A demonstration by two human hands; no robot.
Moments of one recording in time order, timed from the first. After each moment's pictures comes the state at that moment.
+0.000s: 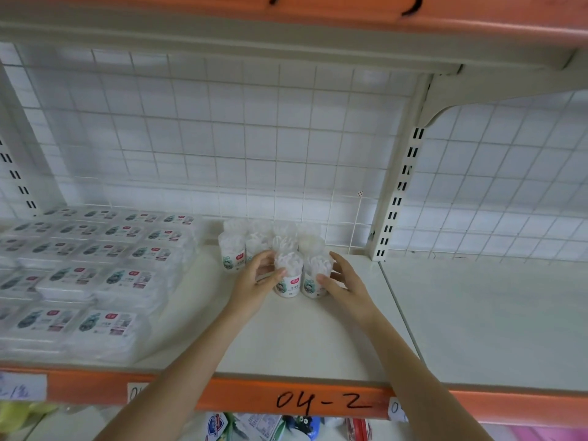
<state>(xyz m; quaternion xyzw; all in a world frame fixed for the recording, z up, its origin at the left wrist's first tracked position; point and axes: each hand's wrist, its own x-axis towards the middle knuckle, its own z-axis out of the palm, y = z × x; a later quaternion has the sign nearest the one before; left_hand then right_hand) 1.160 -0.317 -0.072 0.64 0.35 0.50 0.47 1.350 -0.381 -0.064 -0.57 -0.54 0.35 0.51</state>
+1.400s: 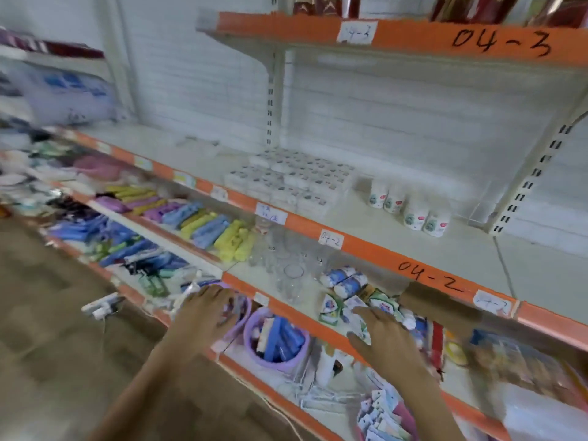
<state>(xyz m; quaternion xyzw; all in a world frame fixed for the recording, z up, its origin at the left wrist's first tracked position) 0.849 -0.702 -0.108 0.73 0.66 0.17 -0.06 1.172 -0.678 -0.088 -0.57 -0.81 0.01 0.10</state>
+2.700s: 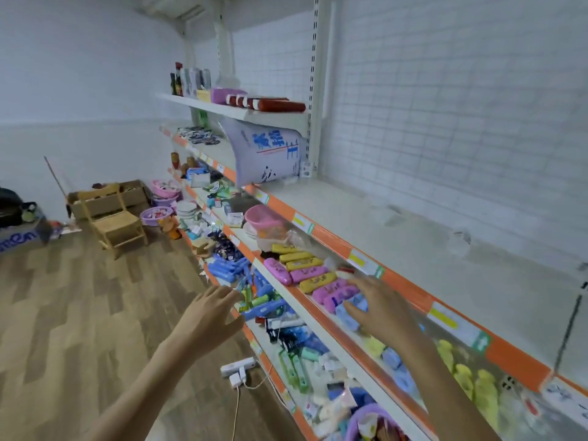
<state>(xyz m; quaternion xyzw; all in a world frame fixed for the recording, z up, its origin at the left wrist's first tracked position) 0.242 -0.552 -0.079 0.58 0.80 0.15 -0.08 0.492 -0.376 -0.043 -0.34 -0.92 0.10 0.19</state>
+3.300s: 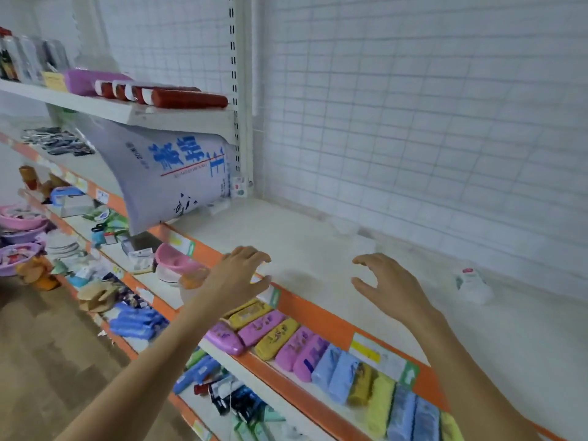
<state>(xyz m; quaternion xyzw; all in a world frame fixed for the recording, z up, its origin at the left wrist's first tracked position) 0.109 -0.206 -0.051 0.73 0.65 0.20 -0.06 0.394 -0.148 -0.029 -0.48 -0.85 0.04 0.21</state>
